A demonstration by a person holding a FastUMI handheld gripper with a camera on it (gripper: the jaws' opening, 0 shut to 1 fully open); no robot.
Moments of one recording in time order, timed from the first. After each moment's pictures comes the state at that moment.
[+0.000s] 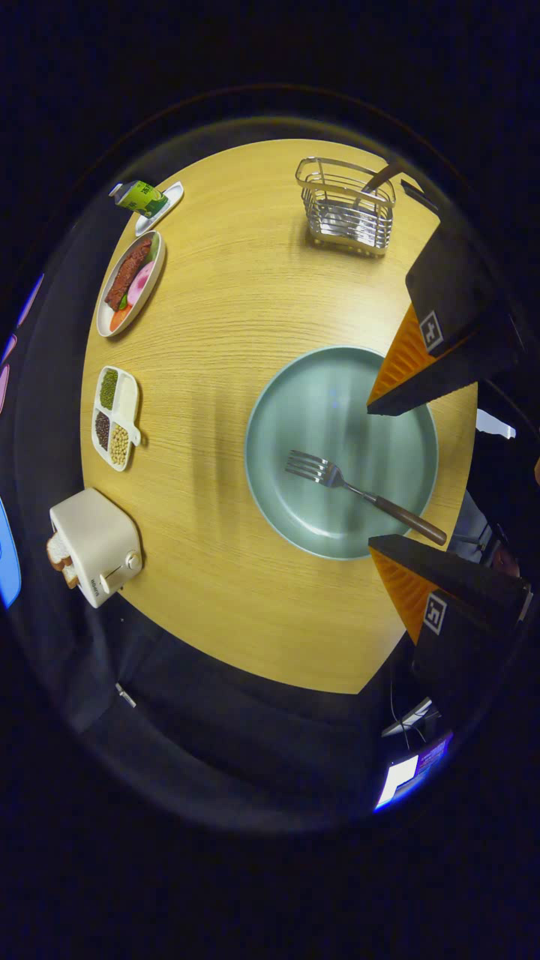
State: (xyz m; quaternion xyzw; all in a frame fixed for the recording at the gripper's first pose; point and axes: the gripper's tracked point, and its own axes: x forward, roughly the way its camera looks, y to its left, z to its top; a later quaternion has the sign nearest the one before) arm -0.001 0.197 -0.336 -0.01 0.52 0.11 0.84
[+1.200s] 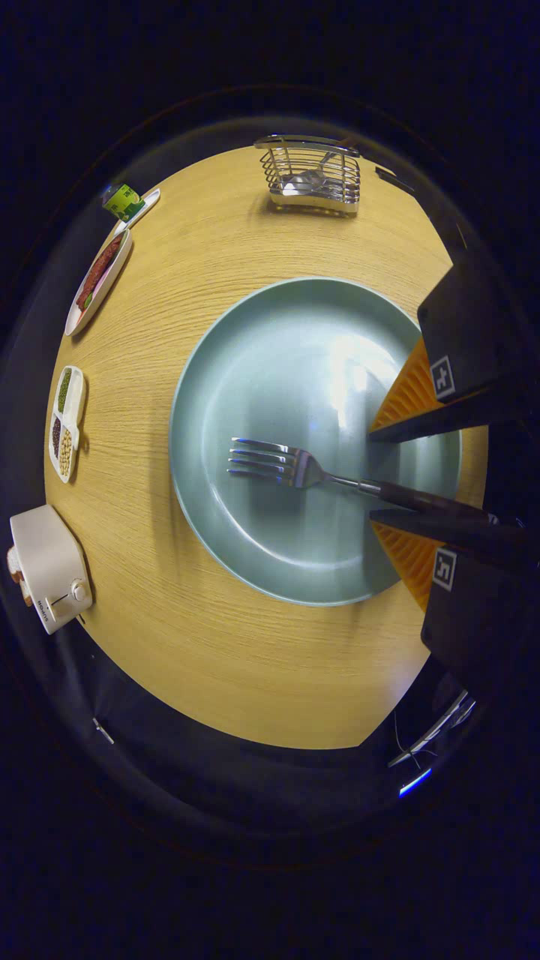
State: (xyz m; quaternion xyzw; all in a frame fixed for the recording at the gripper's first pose) arm -0.004 0.210 -0.409 -0.05 0.55 0.05 0.83
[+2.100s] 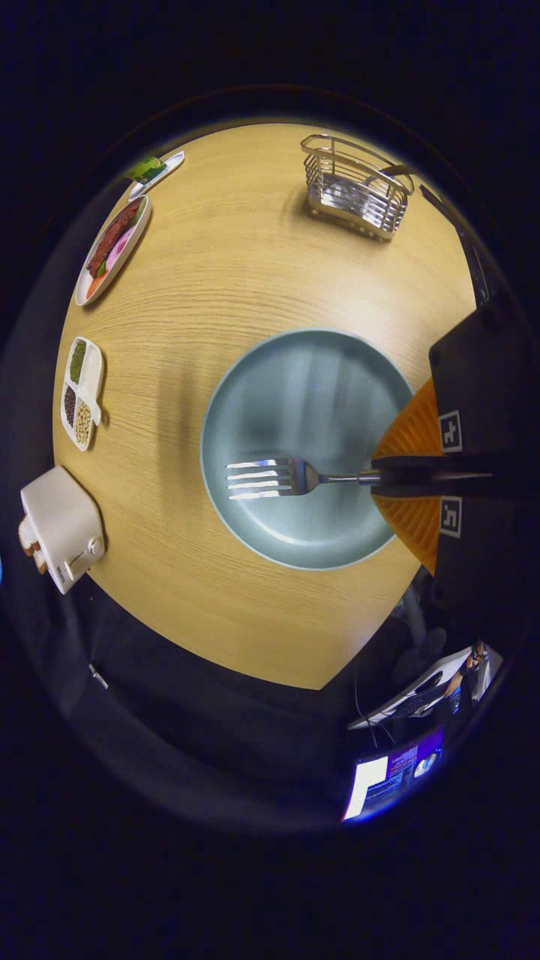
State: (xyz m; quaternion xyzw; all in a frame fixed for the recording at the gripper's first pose) arm -0.018 0.175 -0.332 -0.01 0.57 0.19 0.80
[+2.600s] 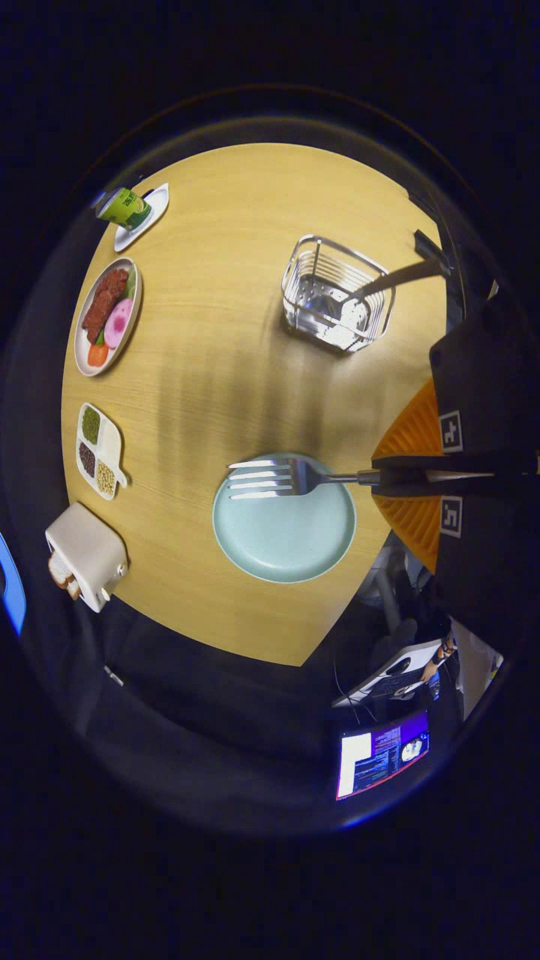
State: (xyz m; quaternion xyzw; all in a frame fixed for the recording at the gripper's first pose) arm -0.030 0.043 -0.232 -0.01 0.60 0.19 0.78
